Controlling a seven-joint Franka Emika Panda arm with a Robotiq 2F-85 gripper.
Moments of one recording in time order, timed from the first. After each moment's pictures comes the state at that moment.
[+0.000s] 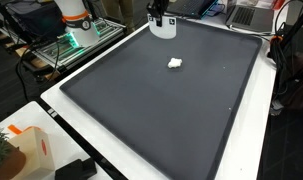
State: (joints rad) arm 0.06 -0.11 0.05 -2.38 0.06 2.28 -0.05
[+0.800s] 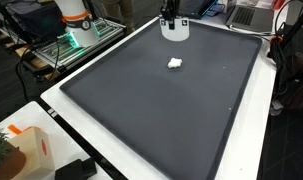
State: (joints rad) arm 0.09 -0.03 0.11 -2.39 -0.03 2.51 0.07
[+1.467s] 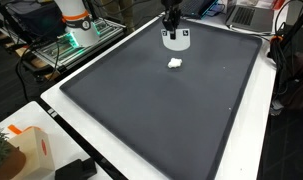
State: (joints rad) arm 0.09 0.05 0.10 -2.39 -0.18 2.61 0.17
